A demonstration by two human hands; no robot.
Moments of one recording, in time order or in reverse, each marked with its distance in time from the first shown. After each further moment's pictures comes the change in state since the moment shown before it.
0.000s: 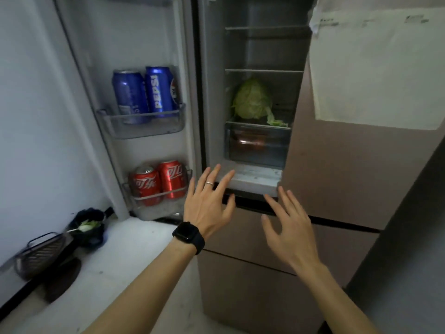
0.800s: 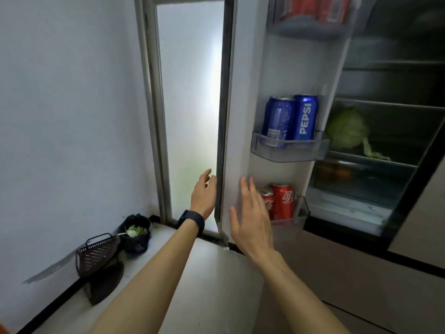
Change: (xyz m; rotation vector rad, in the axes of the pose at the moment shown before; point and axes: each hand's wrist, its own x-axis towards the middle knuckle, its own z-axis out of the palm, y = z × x) left_hand 0.001 -0.304 -0.079 -0.945 0.136 -0.653; right_hand 0.069 -0.317 0.199 0.179 0.027 -0.209
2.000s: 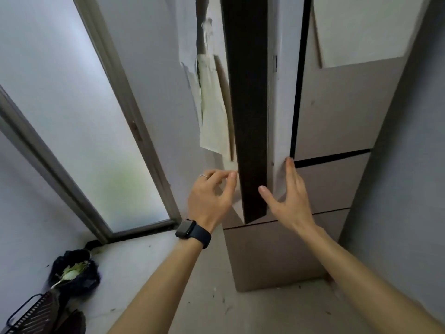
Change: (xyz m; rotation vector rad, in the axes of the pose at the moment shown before) left_hand -0.122 0.020 0.103 0.186 -0.335 0.713; right_hand -0.129 0.113 -0.120 -0.013 0.262 0.588
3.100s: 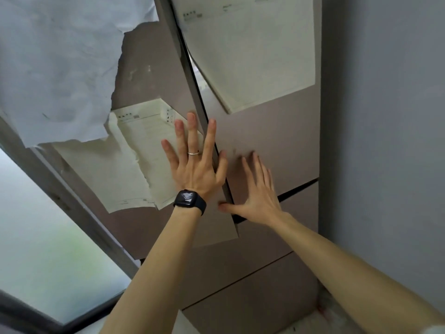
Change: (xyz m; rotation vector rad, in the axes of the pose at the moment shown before) left_hand 0.221 0.059 0.241 0.585 0.336 0.593; right_hand 0.205 0.127 -0.070 -0.306 0.079 -0.069
